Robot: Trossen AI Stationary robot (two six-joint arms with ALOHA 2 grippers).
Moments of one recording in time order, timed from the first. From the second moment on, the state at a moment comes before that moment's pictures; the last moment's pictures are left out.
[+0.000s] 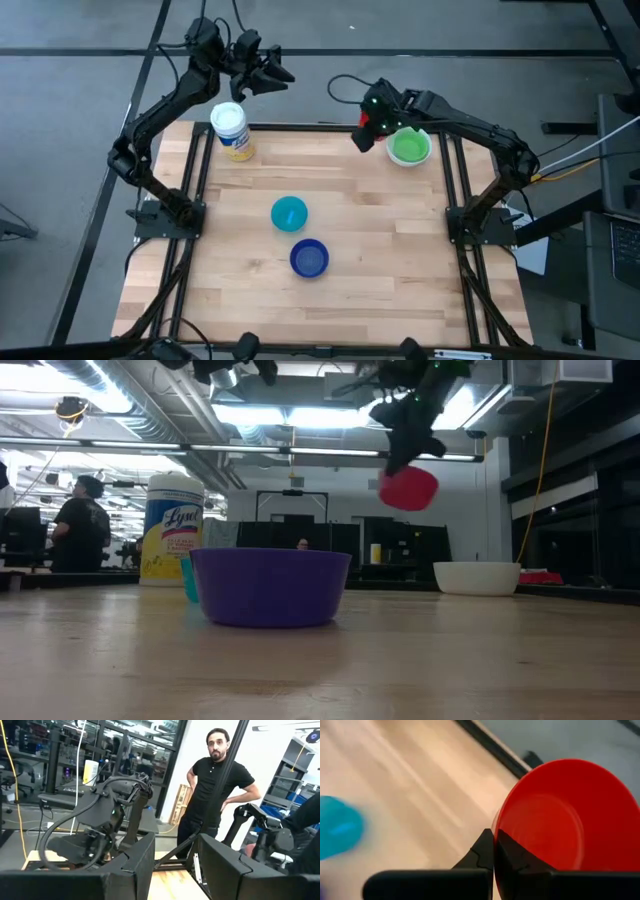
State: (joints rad) left arm 0.93 1.52 1.53 0.34 1.32 -0.58; right arm -0.51 1.64 1.58 -0.96 0.08 0.23
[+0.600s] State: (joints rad) left arm 0.88 1.52 1.53 0.34 1.31 -0.59; right arm -0.60 1.60 1.20 -0.81 0.22 0.43
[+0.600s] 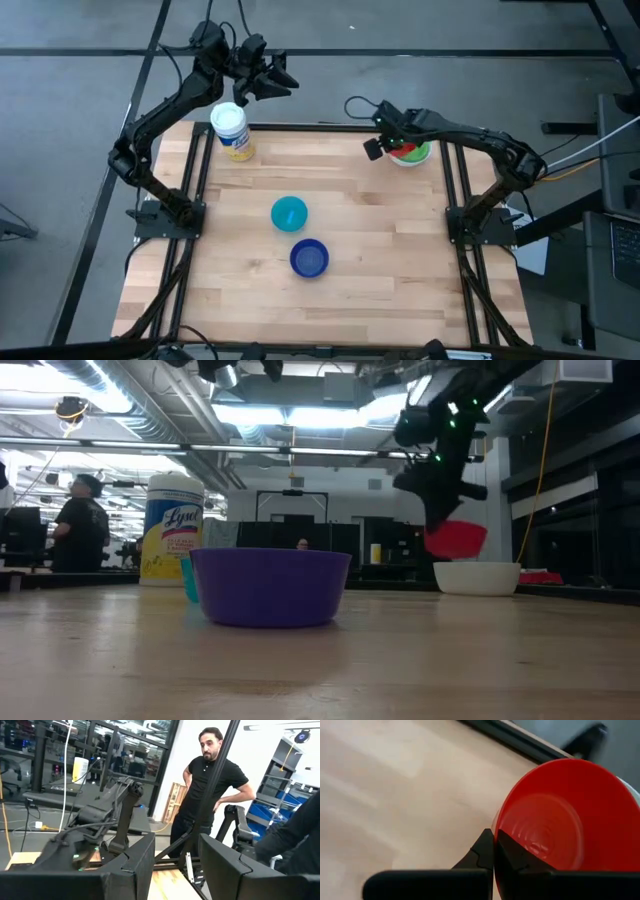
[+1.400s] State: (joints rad) left arm 0.88 1.52 1.53 0.34 1.30 -0.61; right arm -0.83 1.57 1.08 -0.70 0.12 0.33
